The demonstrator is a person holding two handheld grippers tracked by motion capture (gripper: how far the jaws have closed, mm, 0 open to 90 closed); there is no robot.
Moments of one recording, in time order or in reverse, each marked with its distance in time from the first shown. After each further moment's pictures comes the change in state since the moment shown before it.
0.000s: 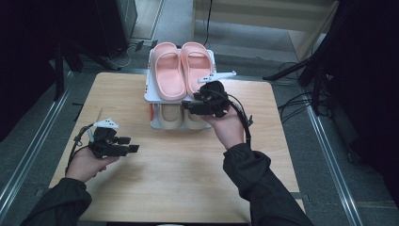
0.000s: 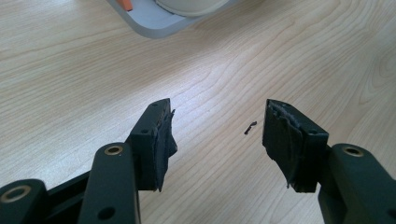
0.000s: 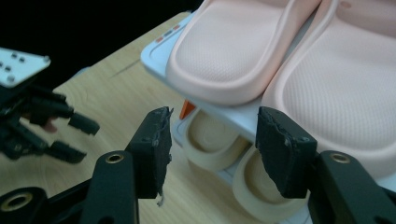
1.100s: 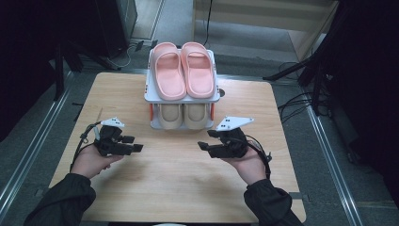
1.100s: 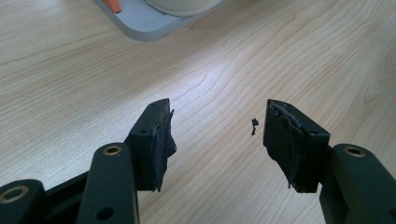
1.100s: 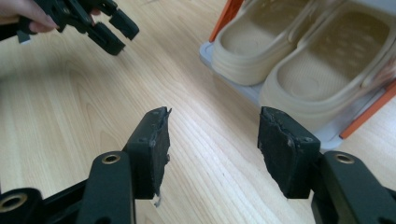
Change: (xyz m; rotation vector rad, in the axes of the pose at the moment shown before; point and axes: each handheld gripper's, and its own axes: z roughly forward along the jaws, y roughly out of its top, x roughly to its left) left arm -0.002 0.008 0.012 0.030 -0.005 0.028; right arm 0.004 -0.111 -0.032 0.043 0.091 -0.125
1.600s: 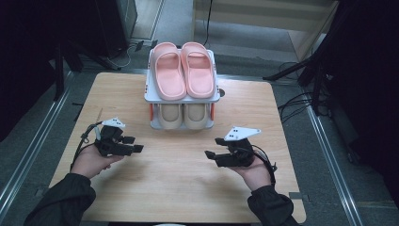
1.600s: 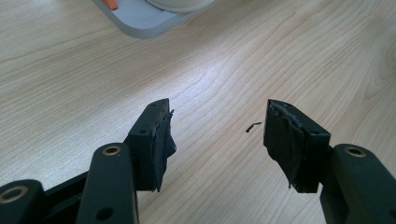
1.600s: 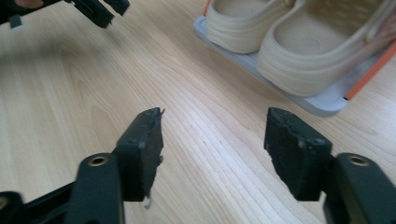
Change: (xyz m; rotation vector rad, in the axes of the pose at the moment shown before) left arm -0.001 0.000 0.001 0.017 -0.003 0.012; right arm -0.009 -0.041 0.000 -0.007 0.005 0.038
